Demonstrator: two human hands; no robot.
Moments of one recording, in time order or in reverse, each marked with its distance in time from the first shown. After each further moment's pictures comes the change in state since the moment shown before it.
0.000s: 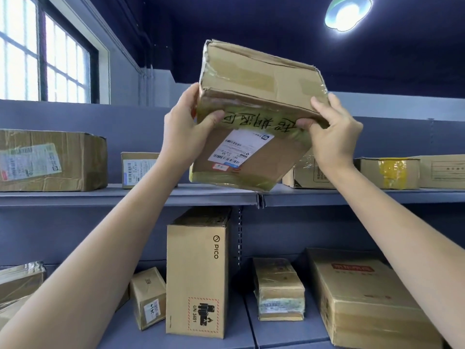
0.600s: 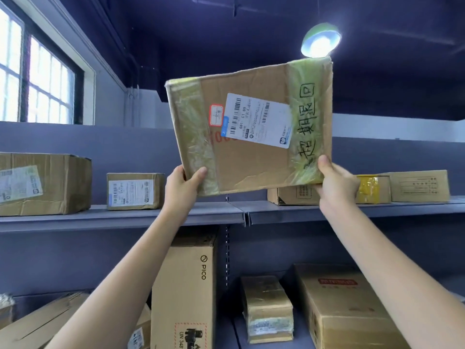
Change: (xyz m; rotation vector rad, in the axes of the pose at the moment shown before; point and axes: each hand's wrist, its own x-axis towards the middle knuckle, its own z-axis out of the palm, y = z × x) left_hand -0.033 -0.046 0.032 -0.230 0.039 -0.486; right_hand -0.020 0.023 -0.034 0.482 0.184 0.855
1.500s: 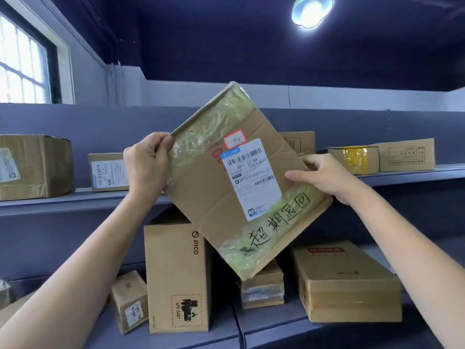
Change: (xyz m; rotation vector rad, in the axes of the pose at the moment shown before) left_hand -0.018 0.018 -0.019 0.405 0.267 0.469; right_hand -0.012 -0.011 -0.048 -0.768 -0.735 -0.058
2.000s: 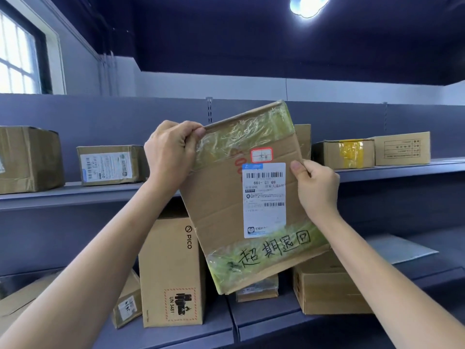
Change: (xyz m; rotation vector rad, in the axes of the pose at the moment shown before) left_hand -0.008 0.021 0.034 0.116 -0.098 0.200; right_hand -0.013 0.027 0.043 -0.124 0.625 -0.236
